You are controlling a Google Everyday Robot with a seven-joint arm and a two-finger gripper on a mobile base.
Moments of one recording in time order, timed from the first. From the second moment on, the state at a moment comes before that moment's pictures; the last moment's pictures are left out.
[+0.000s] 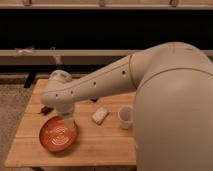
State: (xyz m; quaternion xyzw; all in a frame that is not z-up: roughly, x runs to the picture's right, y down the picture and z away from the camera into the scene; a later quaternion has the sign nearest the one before) arm -0.181 0.129 0.703 -0.25 -0.07 -0.10 0.96
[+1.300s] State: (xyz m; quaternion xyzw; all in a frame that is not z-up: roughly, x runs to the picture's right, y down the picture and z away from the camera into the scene) arm -0.182 0.138 0.699 -0.24 -0.09 -0.12 0.96
